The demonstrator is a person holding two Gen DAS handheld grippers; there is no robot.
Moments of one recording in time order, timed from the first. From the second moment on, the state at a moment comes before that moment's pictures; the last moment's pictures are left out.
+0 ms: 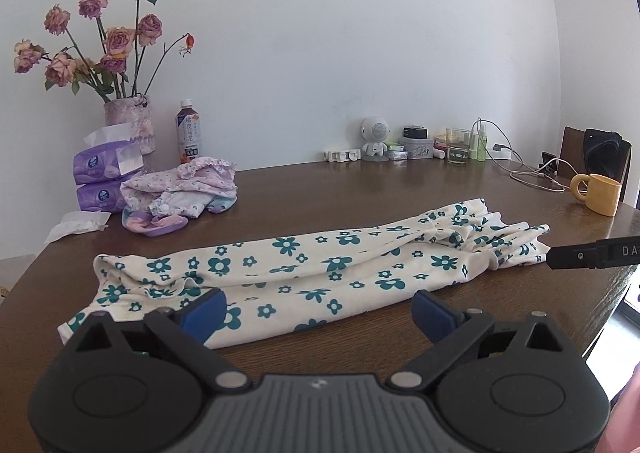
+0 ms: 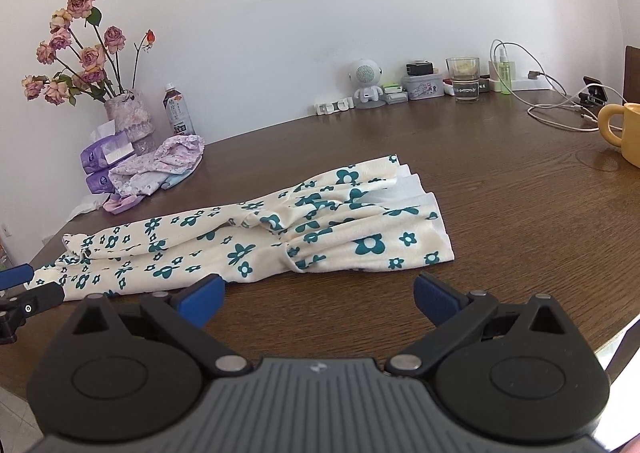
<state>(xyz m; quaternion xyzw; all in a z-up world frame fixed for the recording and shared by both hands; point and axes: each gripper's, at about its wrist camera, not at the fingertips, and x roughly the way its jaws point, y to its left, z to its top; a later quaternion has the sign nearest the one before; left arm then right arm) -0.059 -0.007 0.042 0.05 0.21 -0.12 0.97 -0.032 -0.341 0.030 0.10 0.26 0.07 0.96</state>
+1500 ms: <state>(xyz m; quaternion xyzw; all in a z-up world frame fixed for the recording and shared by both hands) 0.059 -0.076 0.033 0.08 0.26 -0.18 0.95 0.040 -0.364 0.008 0.15 0.32 0.09 0.93</state>
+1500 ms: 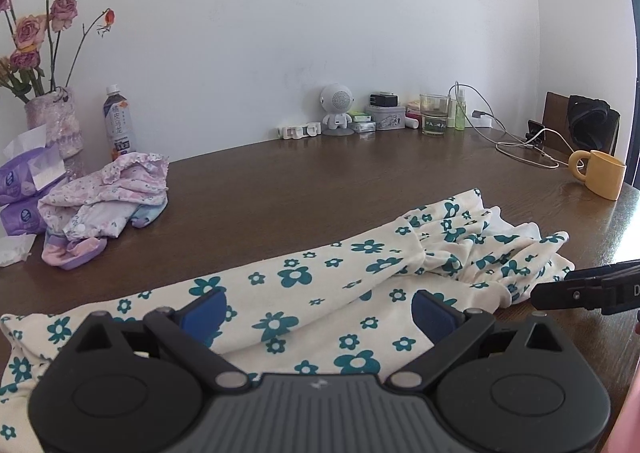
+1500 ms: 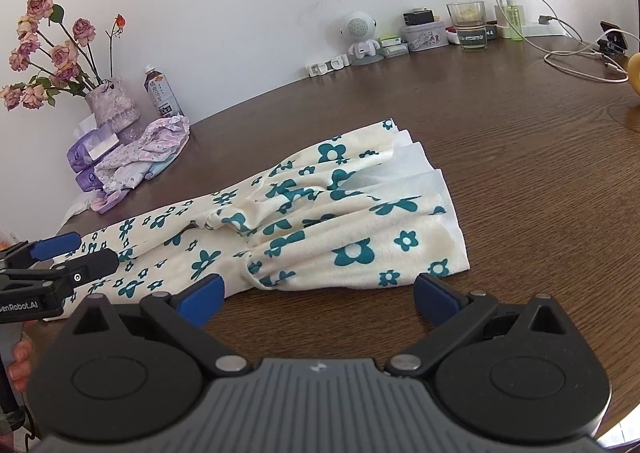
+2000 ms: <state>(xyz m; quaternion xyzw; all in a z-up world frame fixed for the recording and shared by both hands) 0.116 -0.127 0.036 0.07 0.26 -0.27 0.92 0.061 -0.395 0.010 0.22 0.32 0.08 0.92</state>
